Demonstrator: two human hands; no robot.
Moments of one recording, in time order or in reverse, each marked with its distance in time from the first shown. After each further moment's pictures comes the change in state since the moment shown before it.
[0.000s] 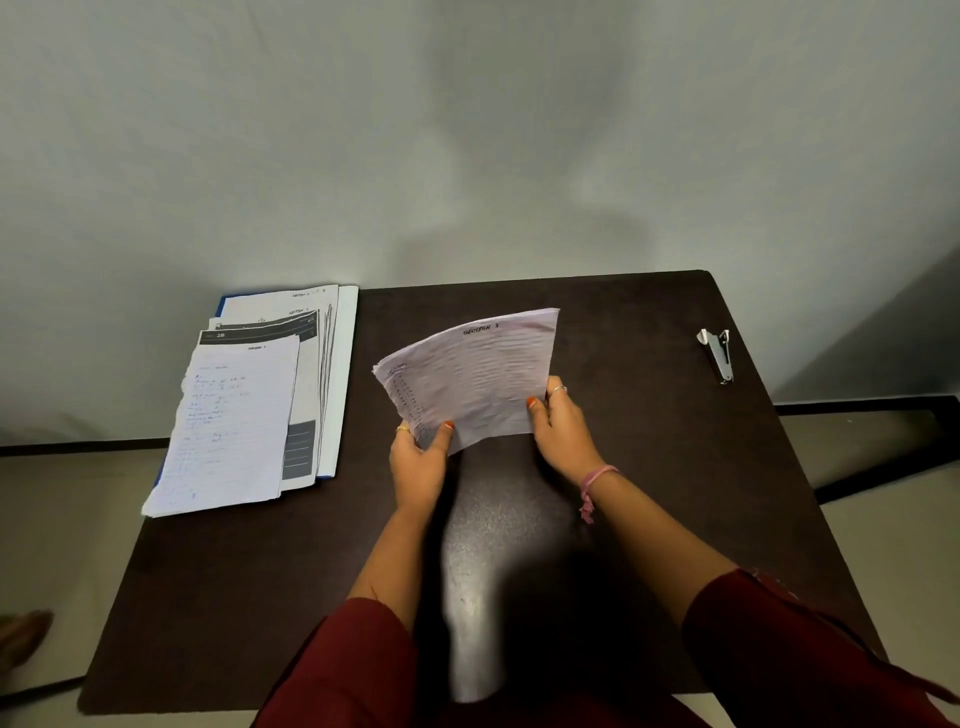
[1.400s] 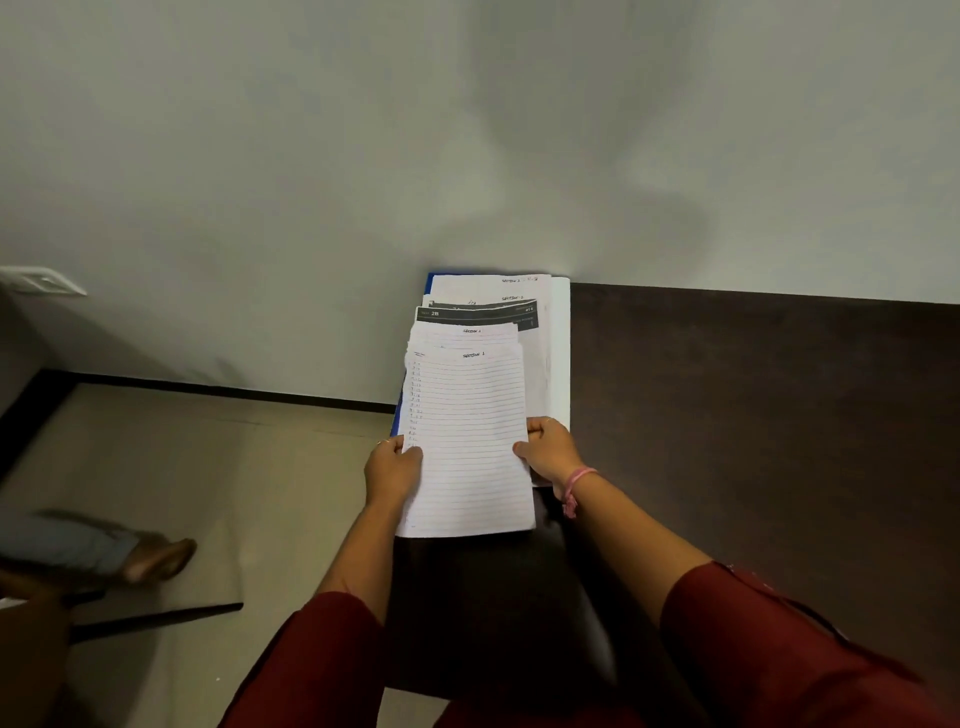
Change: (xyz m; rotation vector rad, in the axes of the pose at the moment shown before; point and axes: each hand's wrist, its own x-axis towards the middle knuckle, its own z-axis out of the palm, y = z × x) left_hand 0.141 -0.053 -0.316 0.230 0.114 -0.317; right_hand 0.022 -0.118 0.309 0.104 -0.238 0.423
